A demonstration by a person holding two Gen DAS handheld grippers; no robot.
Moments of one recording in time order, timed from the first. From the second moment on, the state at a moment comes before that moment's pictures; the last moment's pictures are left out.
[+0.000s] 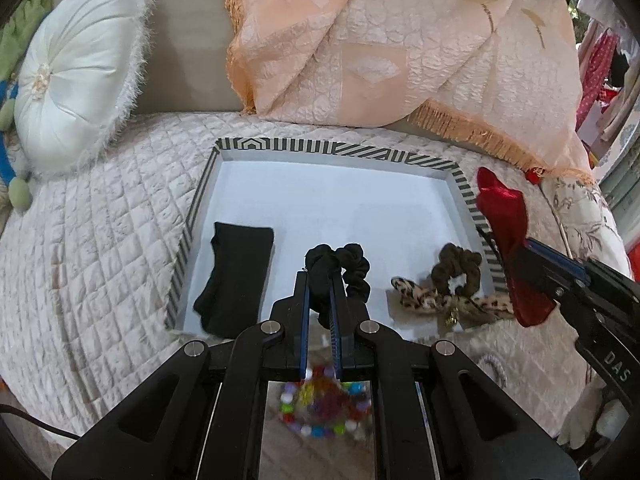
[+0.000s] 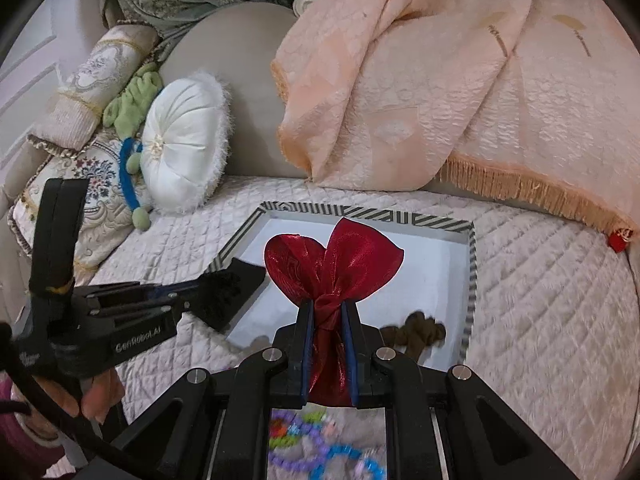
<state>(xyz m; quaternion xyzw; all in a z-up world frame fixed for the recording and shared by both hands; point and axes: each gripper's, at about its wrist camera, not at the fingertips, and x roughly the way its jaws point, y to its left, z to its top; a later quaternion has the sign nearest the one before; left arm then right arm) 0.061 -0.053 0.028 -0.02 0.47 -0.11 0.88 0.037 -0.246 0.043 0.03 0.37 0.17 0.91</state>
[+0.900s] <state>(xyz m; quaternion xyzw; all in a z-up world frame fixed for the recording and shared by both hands) 0.102 -0.061 -0.044 -0.03 0.53 -0.09 0.84 0.145 -0.277 -0.043 0.05 0.46 0.10 0.88</state>
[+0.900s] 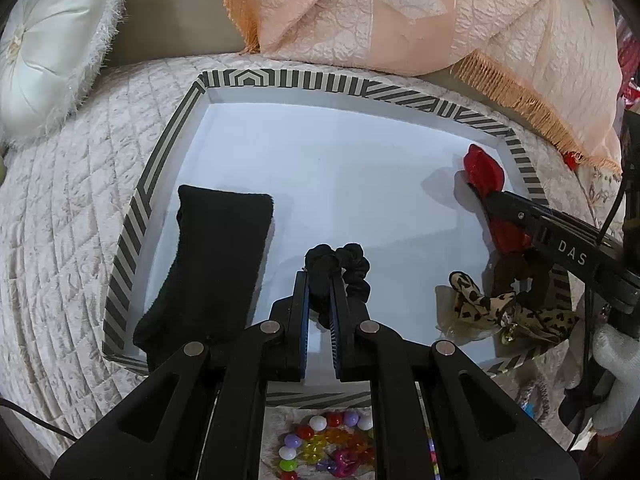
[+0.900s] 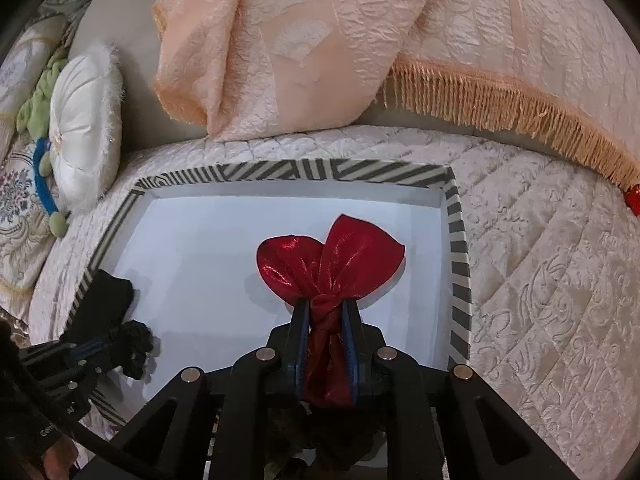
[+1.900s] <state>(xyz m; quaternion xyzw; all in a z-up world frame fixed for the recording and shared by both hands) 0.009 -0.050 0.016 0.02 0.45 -0.04 0.89 -0.003 -0.262 0.020 0.06 0.39 0.10 0.91</state>
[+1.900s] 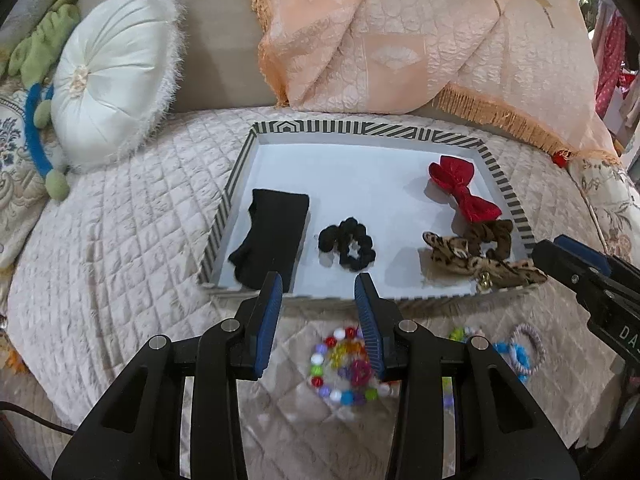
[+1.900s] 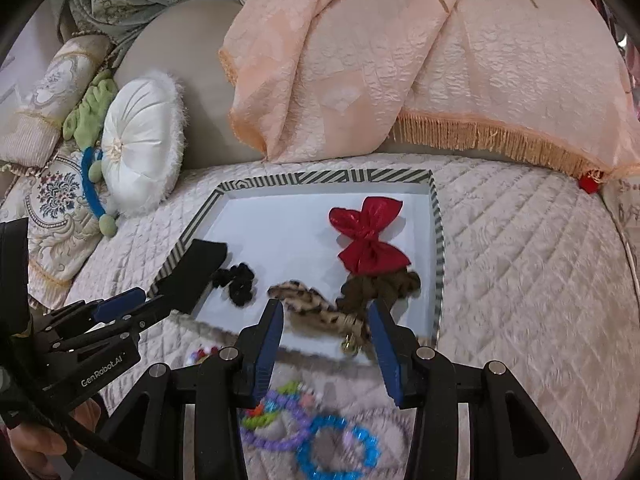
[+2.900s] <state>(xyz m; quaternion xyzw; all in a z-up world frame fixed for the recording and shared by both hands) -0.064 -0.033 0.042 0.01 0.43 -0.04 0.90 -0.091 -0.252 0.033 0.06 0.38 0.10 0.92</state>
